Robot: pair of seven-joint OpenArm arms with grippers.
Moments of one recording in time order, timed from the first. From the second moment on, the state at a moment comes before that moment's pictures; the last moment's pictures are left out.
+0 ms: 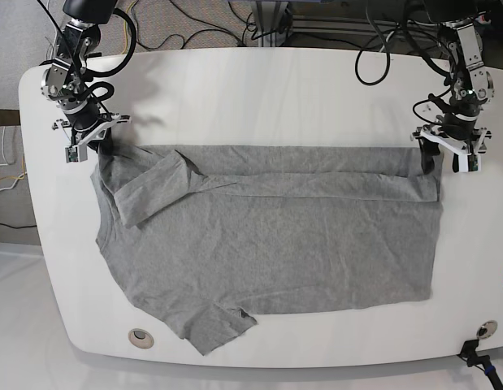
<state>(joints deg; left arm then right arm) 12.2 -16.2 -24.0 81.6 -16.1 -21.3 17.0 -10.6 15.0 27.4 77.4 13.6 31.2 -26.8</state>
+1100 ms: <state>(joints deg) 13.8 -16.1 -22.9 74.8 -17.9 -21.8 13.0 -16.4 13.1 27.4 83.9 12.7 30.6 -27.9</state>
